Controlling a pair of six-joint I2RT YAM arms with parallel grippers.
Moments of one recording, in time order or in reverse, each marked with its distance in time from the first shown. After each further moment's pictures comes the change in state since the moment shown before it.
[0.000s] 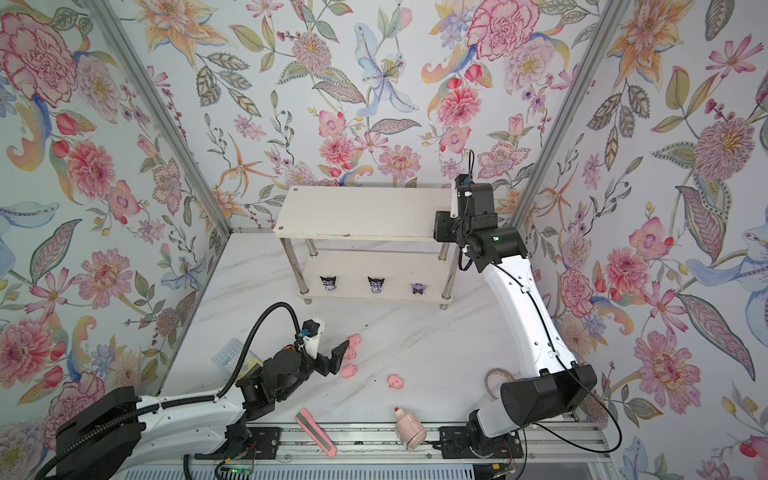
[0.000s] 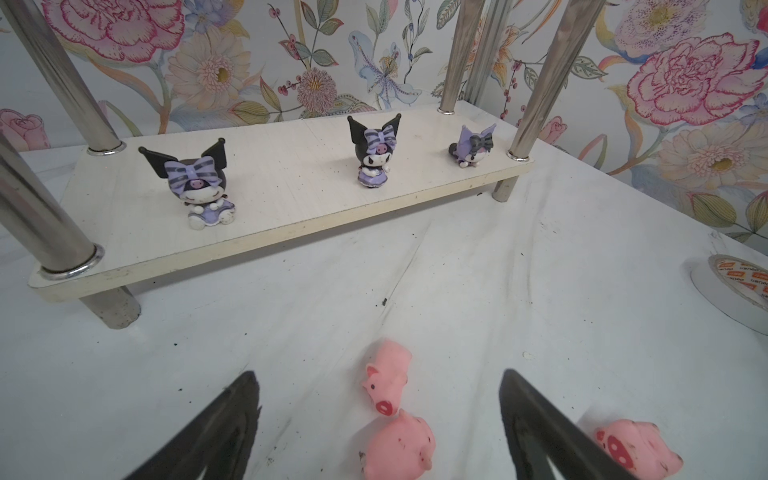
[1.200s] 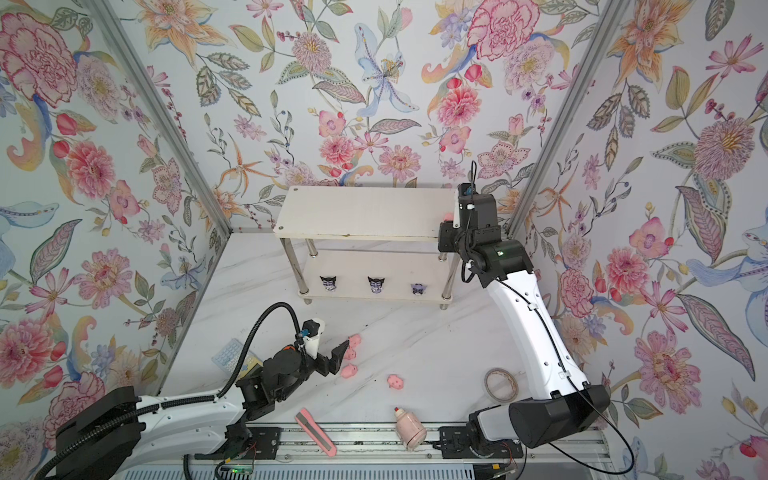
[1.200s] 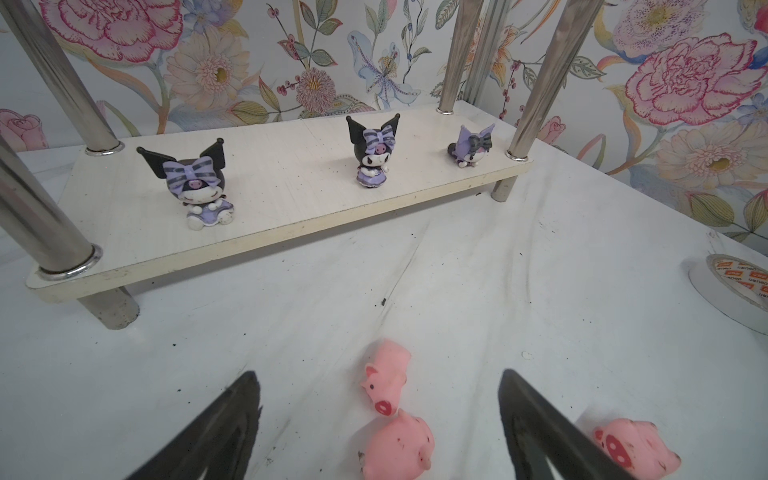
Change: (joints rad) left arm 0.000 -0.004 0.000 -0.001 0.008 0.000; right arm 0.024 -0.109 -0.118 0.018 0.049 -0.012
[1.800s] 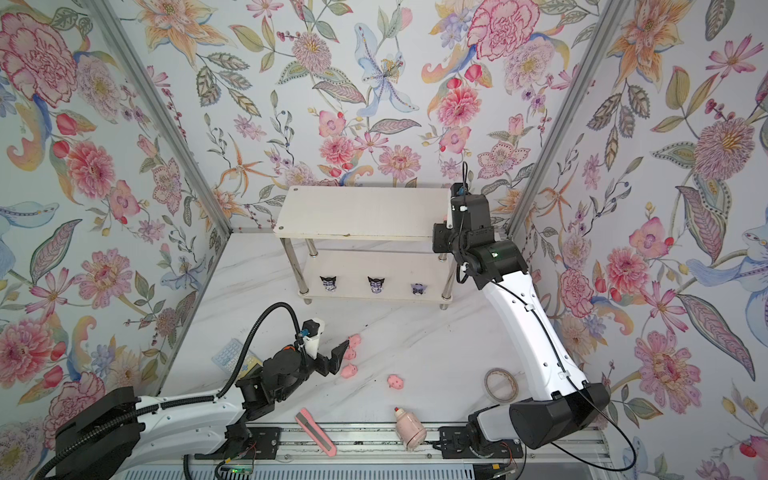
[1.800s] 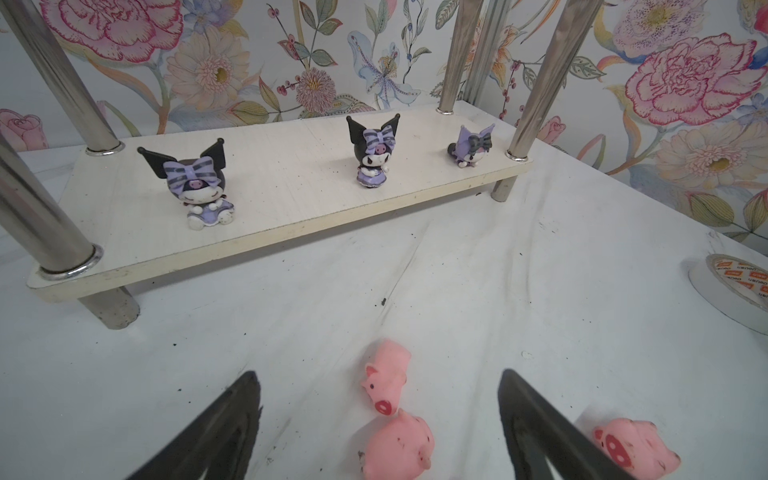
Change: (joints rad) left arm 0.000 -0.001 0.000 -0.002 0.000 0.000; right arm 0.043 0.000 0.002 0.012 0.045 -0.014
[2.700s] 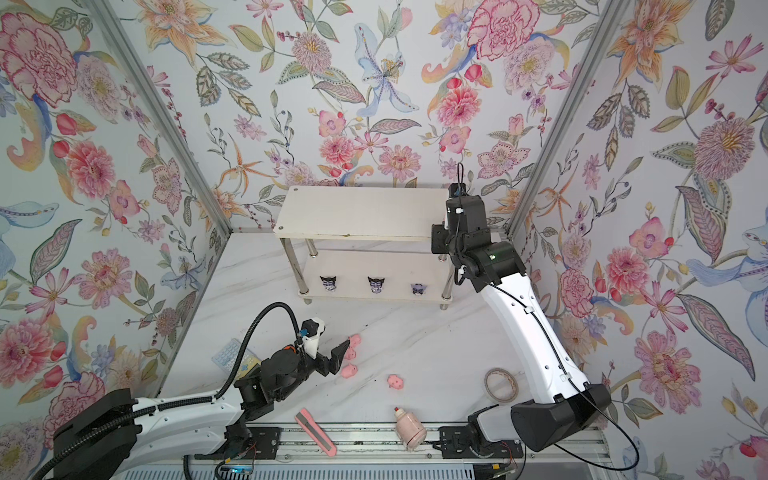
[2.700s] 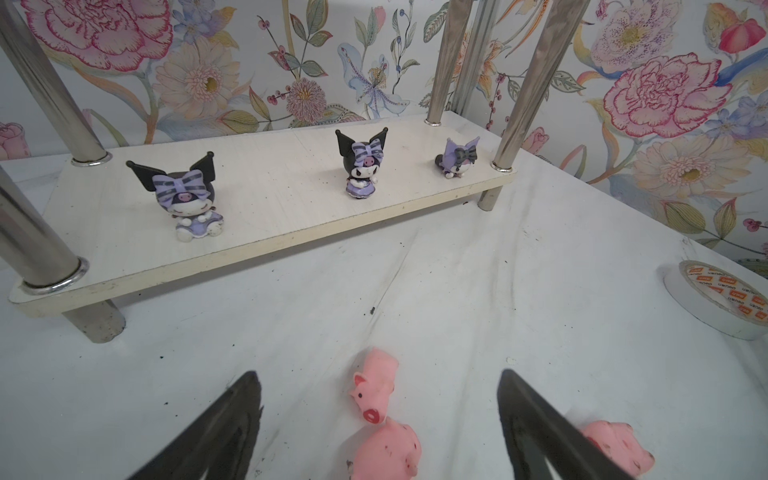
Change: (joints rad) left arm 0.000 -0.024 0.000 0.007 0.016 0.000; right arm 0.044 0.003 0.000 -0.005 0.071 -0.005
